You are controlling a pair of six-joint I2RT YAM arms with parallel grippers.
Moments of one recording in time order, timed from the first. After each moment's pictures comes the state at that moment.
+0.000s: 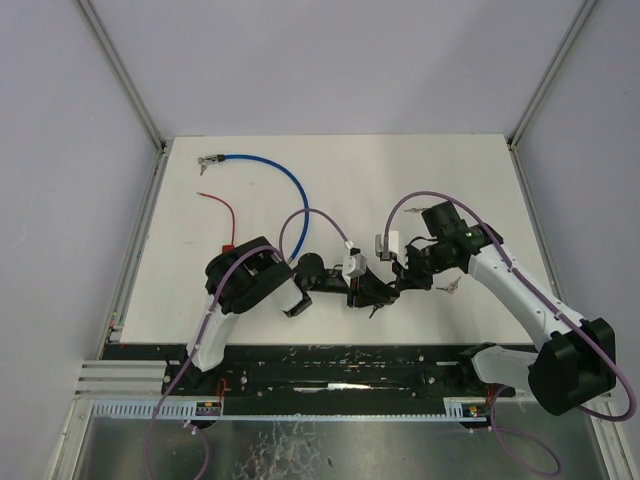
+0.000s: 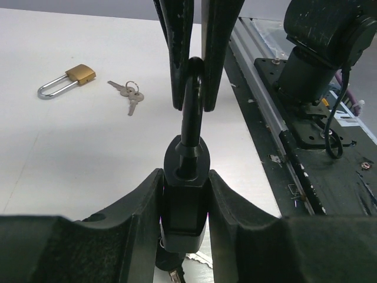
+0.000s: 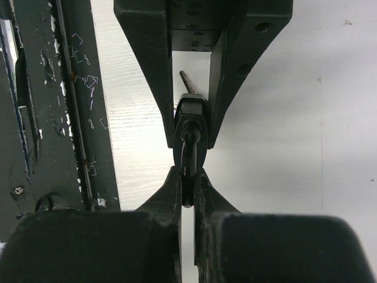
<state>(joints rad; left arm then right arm) -0.83 2.14 0.72 1.53 0.77 -0.20 0.40 1.24 0.95 -0.93 -0.65 -0.95</state>
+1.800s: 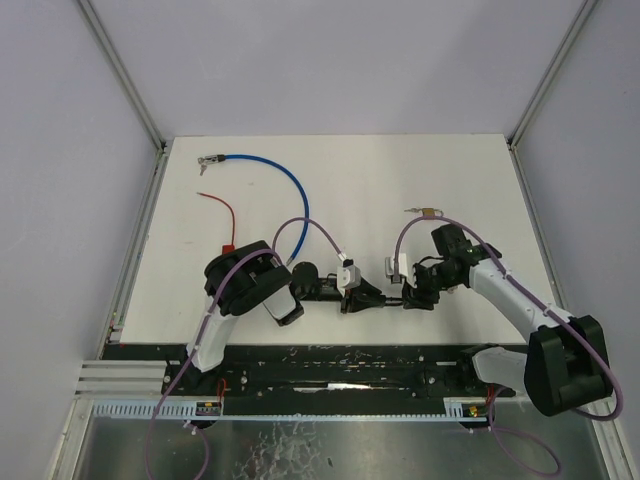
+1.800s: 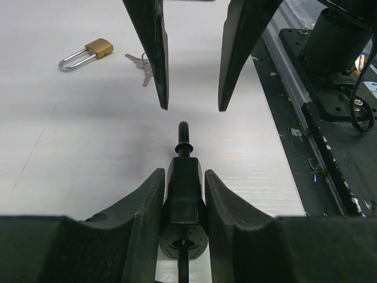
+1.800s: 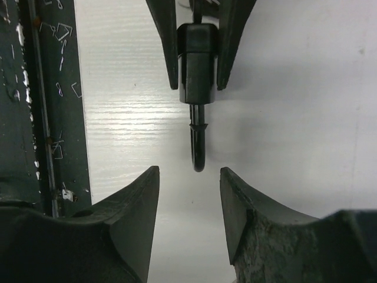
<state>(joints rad) -0.86 2.13 0.61 1.55 0.69 -0.05 0.29 1.19 0.71 -0.80 -0.69 -1.16</state>
